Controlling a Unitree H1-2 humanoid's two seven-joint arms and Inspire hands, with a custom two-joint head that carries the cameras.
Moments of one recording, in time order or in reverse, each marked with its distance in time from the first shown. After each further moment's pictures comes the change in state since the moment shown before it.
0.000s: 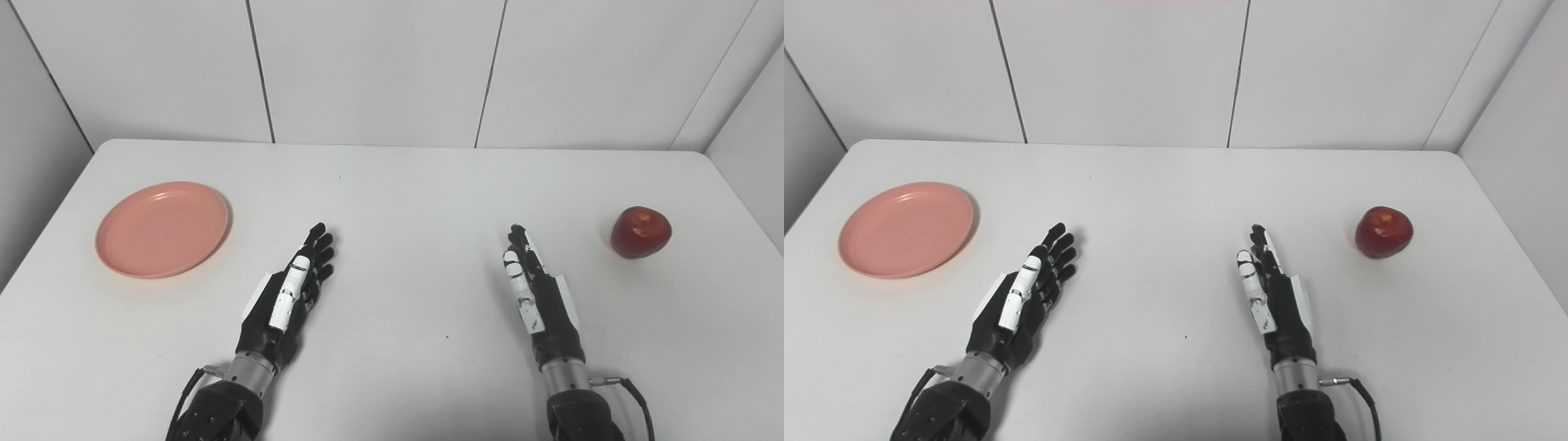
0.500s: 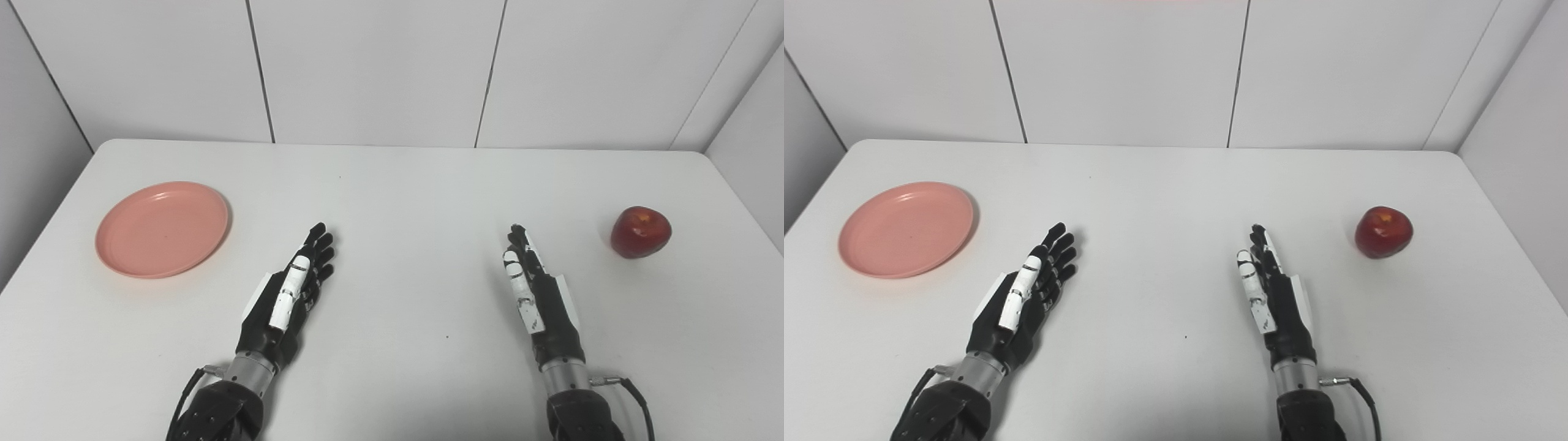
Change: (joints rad) left arm 0.000 -0.001 0.000 0.000 0.000 0.000 0.000; right arm 0.000 0.000 0.000 0.000 0.000 0.000 0.000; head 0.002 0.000
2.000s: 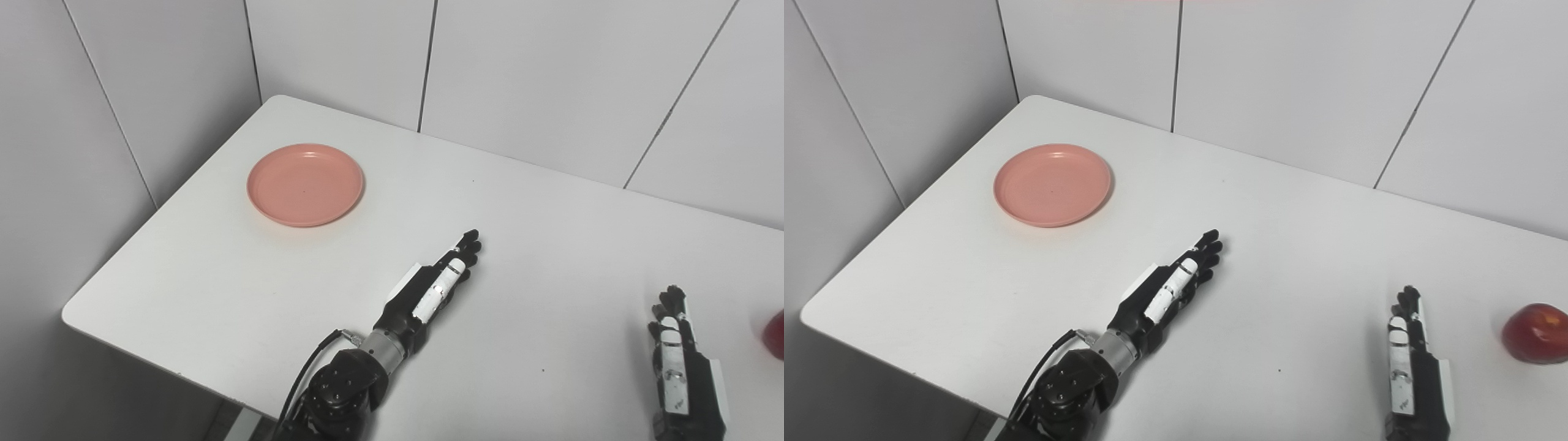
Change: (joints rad) left arm -0.010 -0.091 -0.089 0.092 0.109 -0.088 0.054; right arm 0.007 -0.081 -0.059 0.043 0.206 -0.090 0.099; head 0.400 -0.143
